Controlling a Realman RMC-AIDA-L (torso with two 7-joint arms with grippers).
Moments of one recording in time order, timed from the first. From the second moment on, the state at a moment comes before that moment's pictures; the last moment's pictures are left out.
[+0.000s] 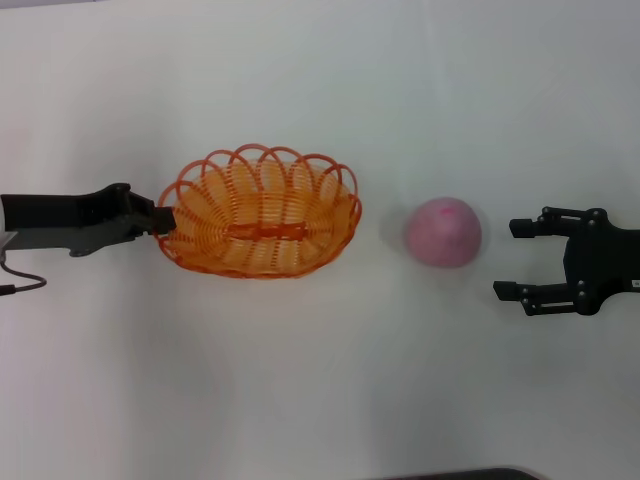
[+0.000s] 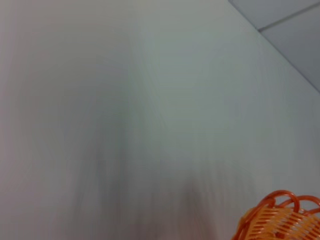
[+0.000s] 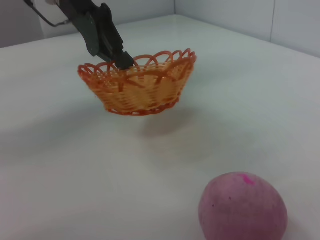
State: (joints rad) left arm -0.44 -2.17 0.82 1.02 2.30 1.48 -2.67; right arm 0.36 2.08 -0.44 -0.71 -2.35 -1.63 1.04
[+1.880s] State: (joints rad) left arm -0.19 -2.18 1.20 1.19 2.13 1.33 -2.73; right arm 0.37 2.08 -0.42 -0.71 -2.34 -1.63 1.06
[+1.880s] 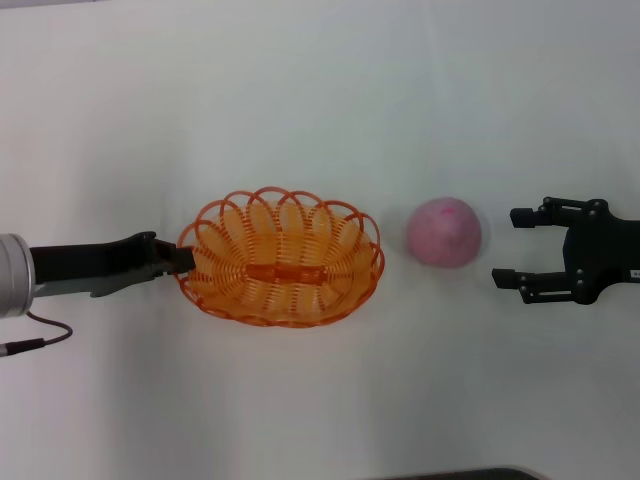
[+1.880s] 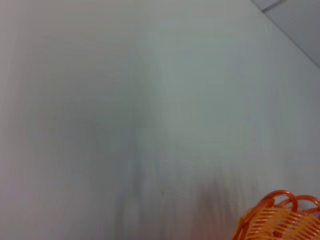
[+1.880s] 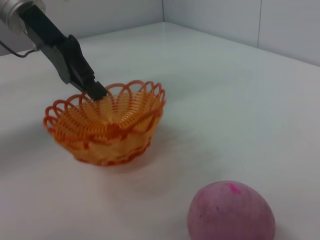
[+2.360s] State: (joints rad) left arm -0.17 -2.18 1.25 1.19 2.14 1.25 -2.76; right arm 0.37 2.08 -0.42 -0.71 -2.34 -1.62 1.06
